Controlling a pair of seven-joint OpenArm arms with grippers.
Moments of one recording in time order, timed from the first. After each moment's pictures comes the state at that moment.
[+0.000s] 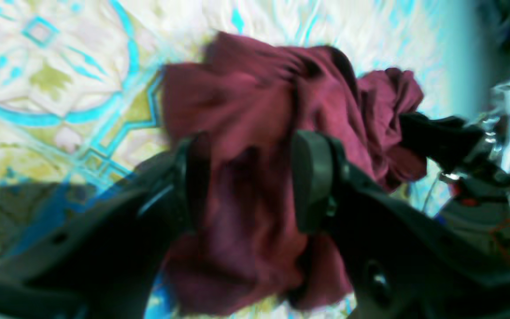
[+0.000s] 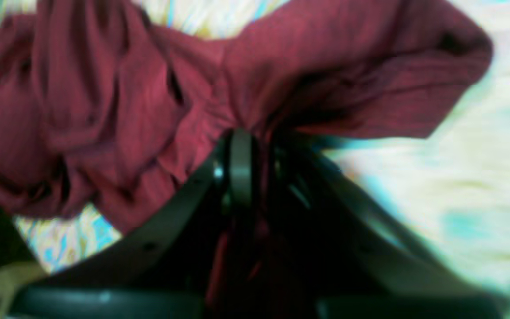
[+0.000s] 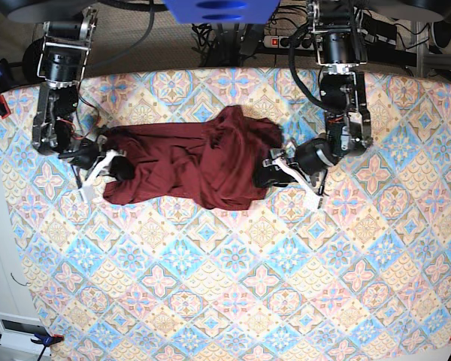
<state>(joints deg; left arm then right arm) -0.4 -1.7 -8.1 89.0 -44.4 -16.1 58.1 4.6 20.1 14.0 66.5 47.0 40.0 -53.0</state>
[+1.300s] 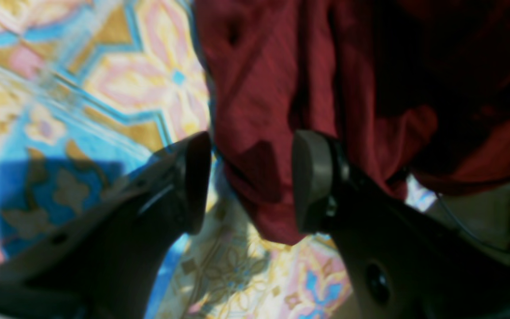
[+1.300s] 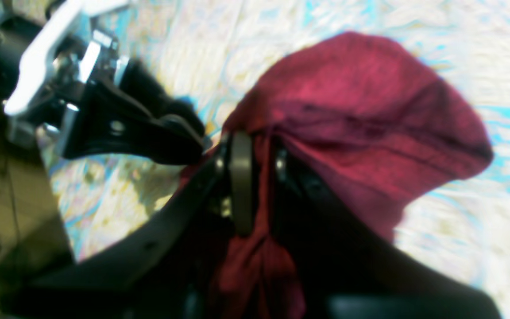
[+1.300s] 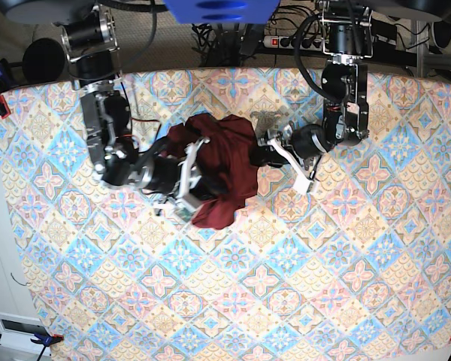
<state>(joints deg) 3.2 -5.3 -1.1 88.9 -40.8 -15.9 57.7 8.6 11.6 -15.0 95.6 34.4 40.5 -53.6</state>
